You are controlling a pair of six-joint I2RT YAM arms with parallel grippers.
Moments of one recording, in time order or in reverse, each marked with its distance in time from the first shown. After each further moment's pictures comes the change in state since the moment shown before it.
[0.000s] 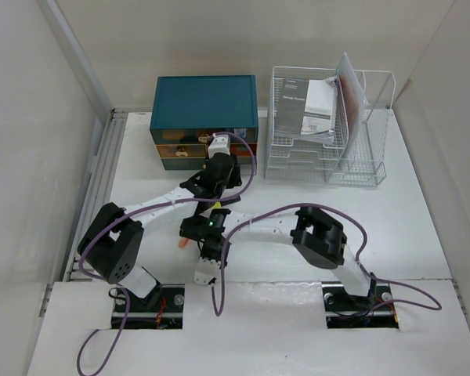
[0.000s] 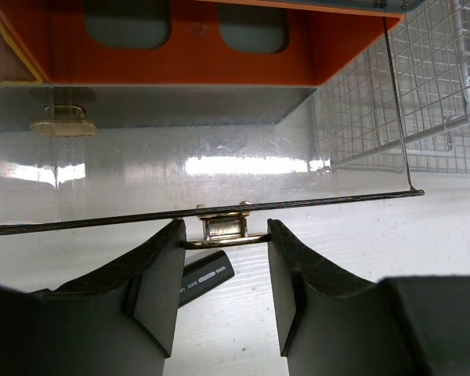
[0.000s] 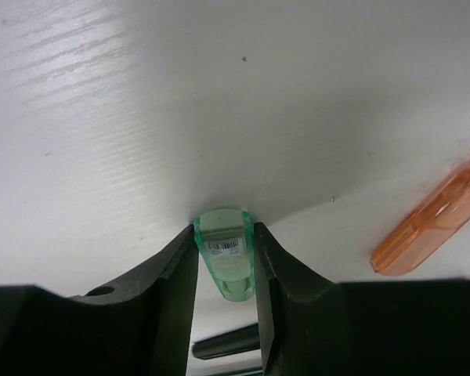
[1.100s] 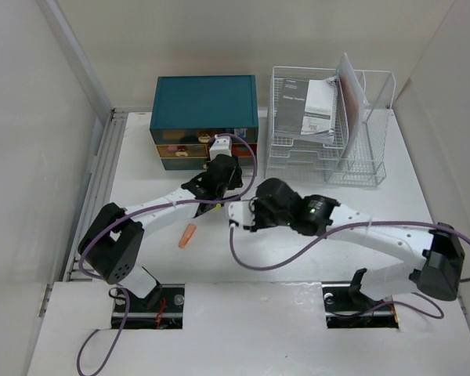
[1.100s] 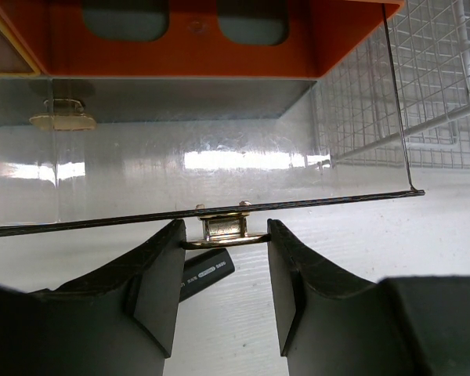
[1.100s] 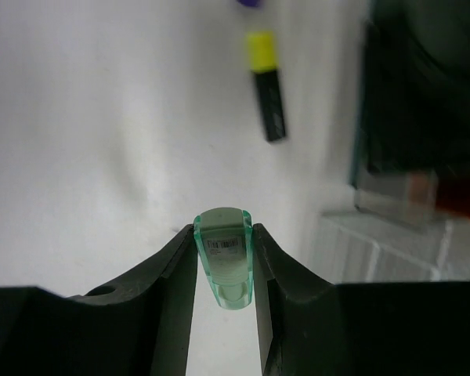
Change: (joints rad) left arm -0.019 0.000 -0.002 -0.009 -0.024 0.000; right arm -0.174 -0.822 -0.612 0.468 0.044 0.909
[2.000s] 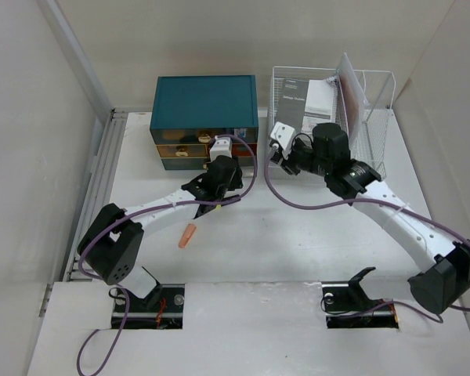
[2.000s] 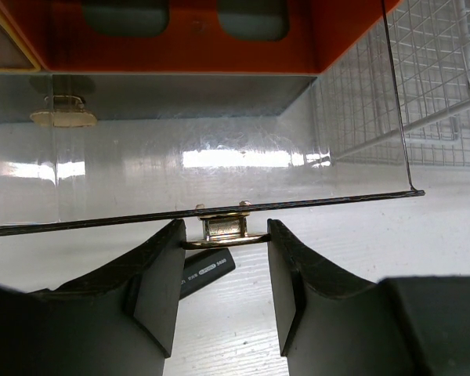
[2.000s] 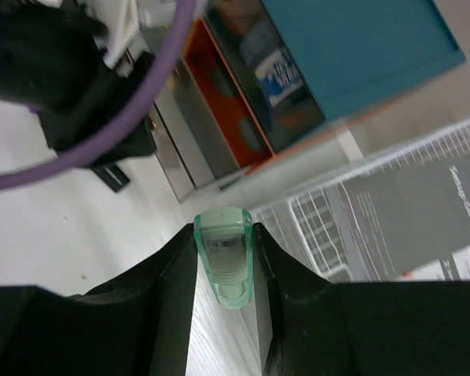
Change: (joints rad) left arm -0.007 -0.005 -0.008 0.003 -0.009 0.000; right arm -0.524 -0.101 0.101 0.214 -0.289 0.176
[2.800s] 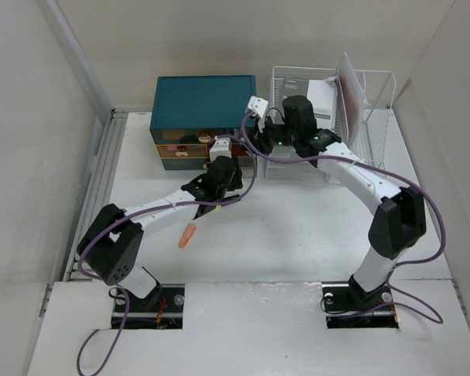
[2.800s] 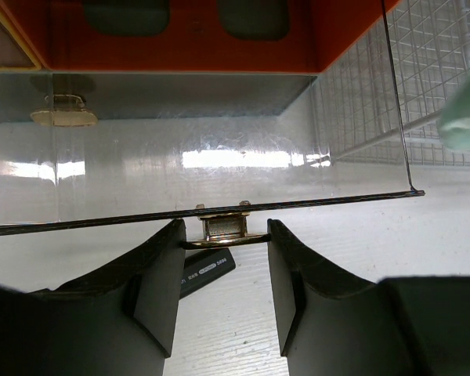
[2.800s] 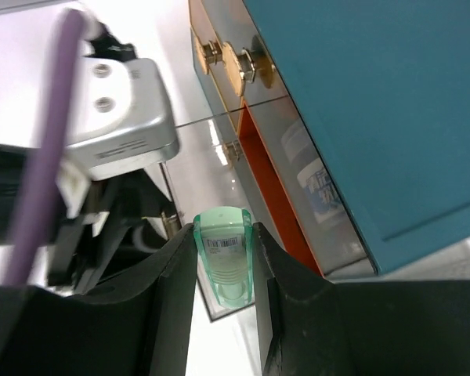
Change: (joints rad) left arm -0.001 -0.004 -0.007 0.004 -0.001 0.000; right arm -0.042 0.442 0.346 0.054 -0.323 0.205
